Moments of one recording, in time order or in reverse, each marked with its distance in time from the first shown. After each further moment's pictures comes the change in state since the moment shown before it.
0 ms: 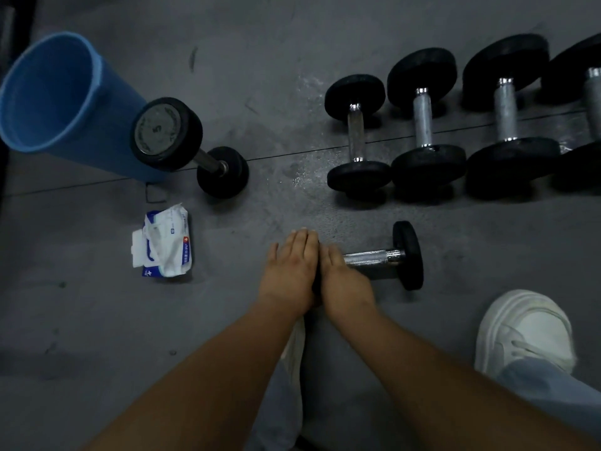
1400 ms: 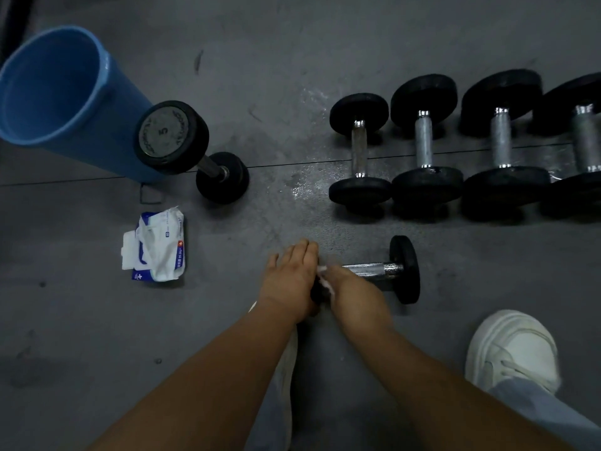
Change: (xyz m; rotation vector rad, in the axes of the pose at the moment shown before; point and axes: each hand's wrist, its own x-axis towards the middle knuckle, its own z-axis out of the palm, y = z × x) left_hand 0.013 -0.008 0.003 -0.079 -0.049 0.003; right_hand -0.009 0.021 -0.013 0.175 0.087 -0.120
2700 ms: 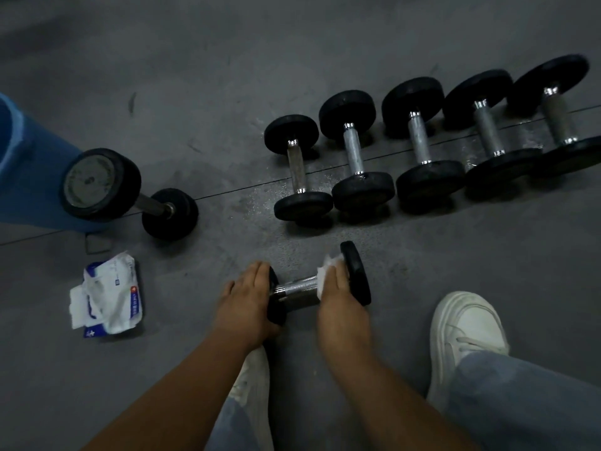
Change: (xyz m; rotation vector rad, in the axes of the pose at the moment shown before) left_hand -0.006 0.009 -0.019 -0.056 -0.059 -0.018; right_hand -0.027 0.013 -0.024 0.180 0.199 0.429
